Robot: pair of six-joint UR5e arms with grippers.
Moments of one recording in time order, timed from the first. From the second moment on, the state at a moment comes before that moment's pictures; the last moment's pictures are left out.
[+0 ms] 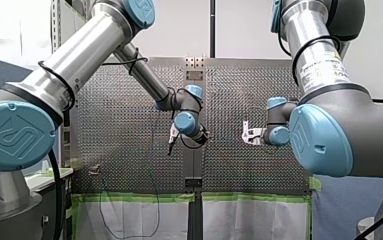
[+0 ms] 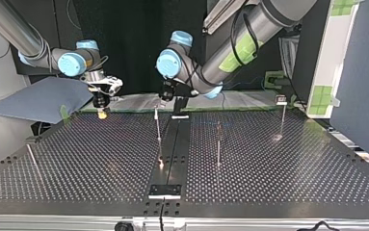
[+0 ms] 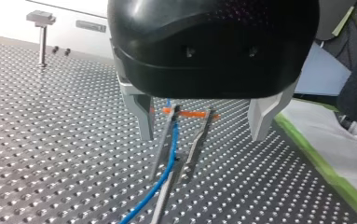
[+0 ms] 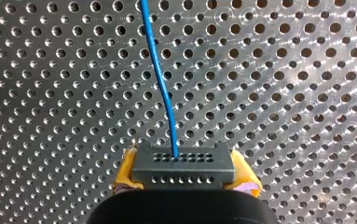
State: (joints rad) left arm -0.65 -2.24 -1.52 -2.81 -1.86 -1.57; right arm 1.81 -0.93 1.72 -0.70 1.37 1.58
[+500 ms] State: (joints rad) left arm -0.67 -2.24 -1.53 -2.78 -1.85 -1.56; right arm 1.81 -0.93 1.72 -0.70 1.37 1.59
